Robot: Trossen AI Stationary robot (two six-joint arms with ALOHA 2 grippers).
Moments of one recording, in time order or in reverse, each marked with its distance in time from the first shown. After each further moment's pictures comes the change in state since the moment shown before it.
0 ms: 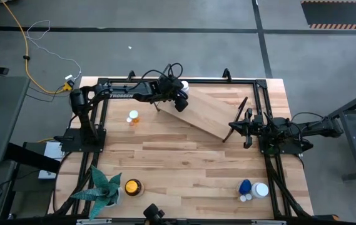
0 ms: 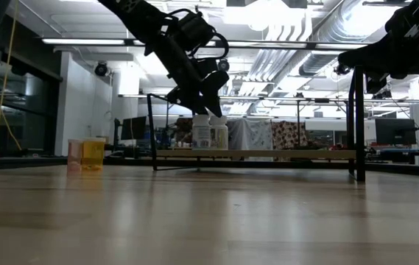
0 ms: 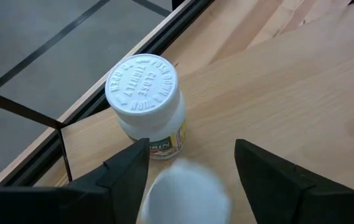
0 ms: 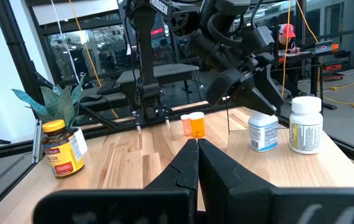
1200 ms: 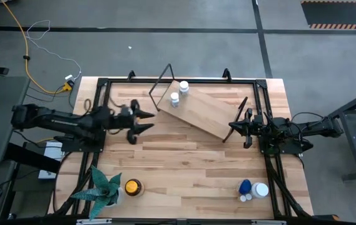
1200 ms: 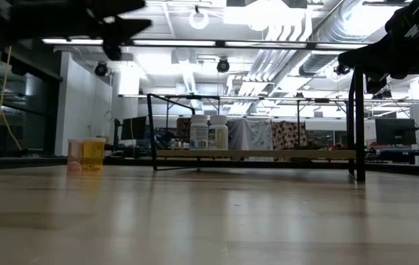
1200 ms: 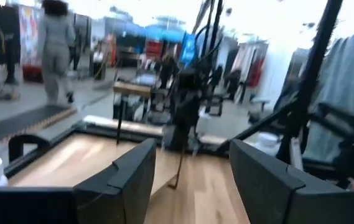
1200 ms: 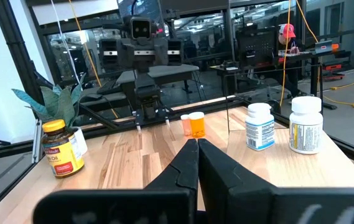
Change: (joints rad) left arm -0.326 -0.940 -1.013 0.965 0.240 0.003; right arm 0.000 0.000 0.000 -0.001 0.000 0.000
